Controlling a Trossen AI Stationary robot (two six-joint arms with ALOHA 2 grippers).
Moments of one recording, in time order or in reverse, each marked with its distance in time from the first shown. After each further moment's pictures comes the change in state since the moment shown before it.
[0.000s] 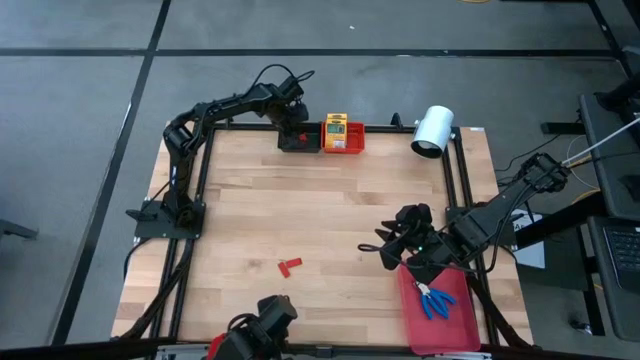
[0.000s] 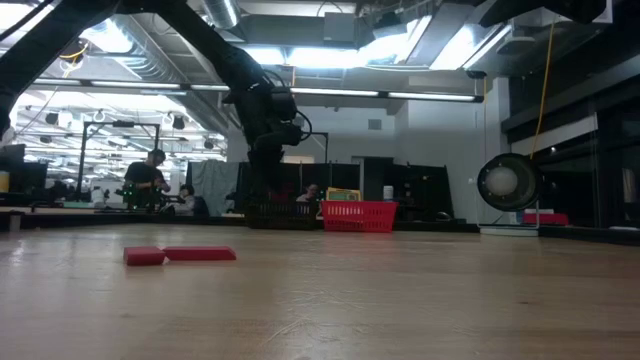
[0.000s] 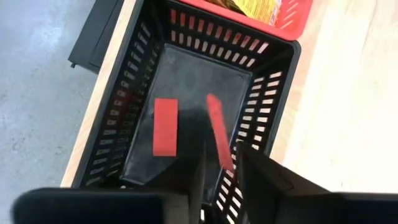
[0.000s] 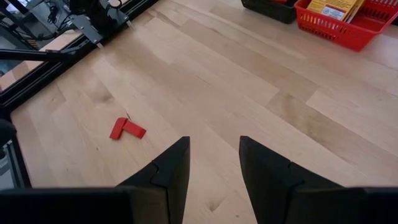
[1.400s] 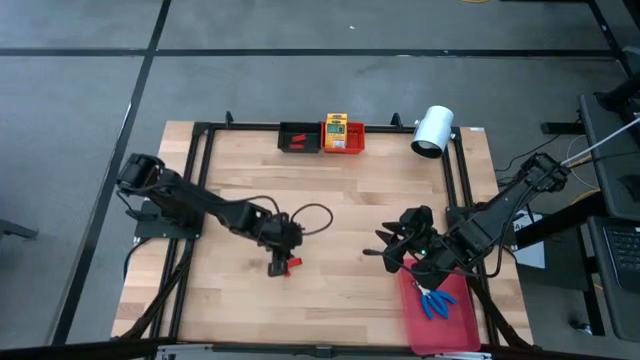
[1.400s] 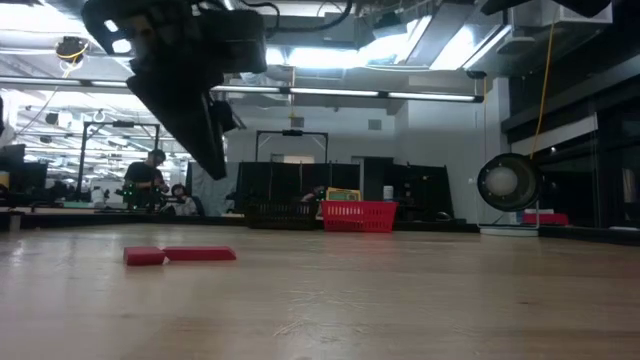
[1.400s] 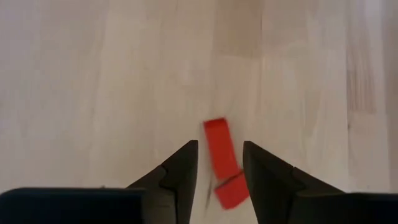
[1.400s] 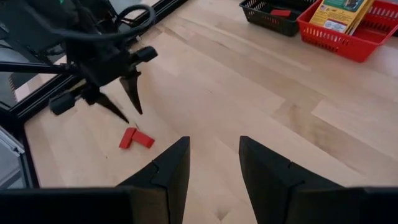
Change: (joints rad) left arm -1.055 -0.430 -0.639 0.396 -0.235 -0.807; right arm 0.045 0.000 0.000 0.015 0.072 0.023
